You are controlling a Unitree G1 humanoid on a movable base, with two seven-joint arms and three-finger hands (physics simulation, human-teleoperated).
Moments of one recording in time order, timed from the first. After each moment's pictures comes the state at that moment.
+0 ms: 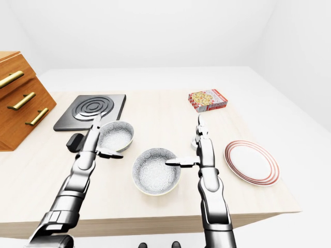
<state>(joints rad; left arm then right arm) -0.40 0.19 0.08 0.42 0.43 0.06 0.07 -0.06 -0.03 -0.05 -0.13 -0.04 0.09 0.00</state>
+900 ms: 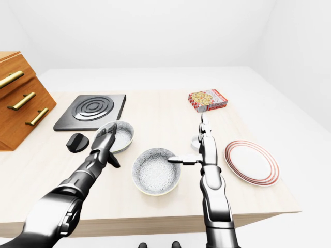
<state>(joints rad) -0.80 0.20 -0.06 1.27 0.89 0.00 0.24 -0.08 -0.04 -0.07 -0.12 -0.02 0.09 -0.01</state>
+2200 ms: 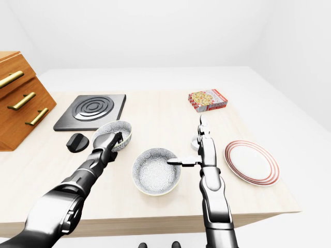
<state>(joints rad) -0.83 0.19 -0.08 1.31 1.04 0.00 0.27 -0.07 -0.04 -0.07 -0.12 -0.03 0.09 0.01</state>
